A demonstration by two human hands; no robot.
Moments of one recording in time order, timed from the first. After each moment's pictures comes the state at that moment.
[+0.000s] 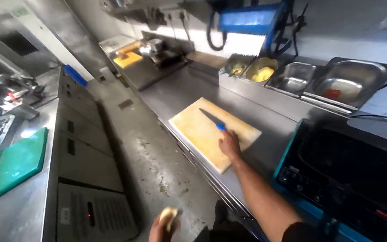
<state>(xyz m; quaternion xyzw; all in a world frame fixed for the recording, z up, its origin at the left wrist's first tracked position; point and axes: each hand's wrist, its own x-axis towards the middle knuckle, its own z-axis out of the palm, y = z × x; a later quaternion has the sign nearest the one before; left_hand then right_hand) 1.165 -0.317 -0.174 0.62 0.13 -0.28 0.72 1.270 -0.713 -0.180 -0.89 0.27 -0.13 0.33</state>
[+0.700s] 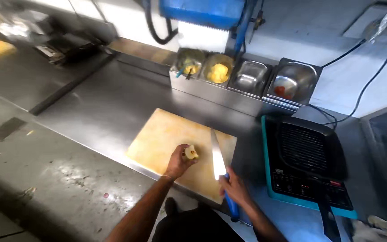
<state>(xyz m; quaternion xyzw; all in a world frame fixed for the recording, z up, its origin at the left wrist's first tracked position) 1.482 -0.616 -0.193 0.72 -0.47 -0.31 0.40 1.234 -0.672 -0.142 -0.67 0.53 -0.02 0.52</state>
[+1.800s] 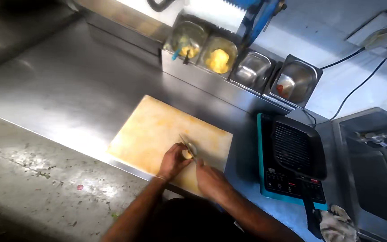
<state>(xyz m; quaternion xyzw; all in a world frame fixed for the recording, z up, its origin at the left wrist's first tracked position) 1.495 -0.618 -0.233 0.68 -0.55 -0.23 0.43 1.359 -0.665 -0.088 -0.79 0.45 0.36 0.22</state>
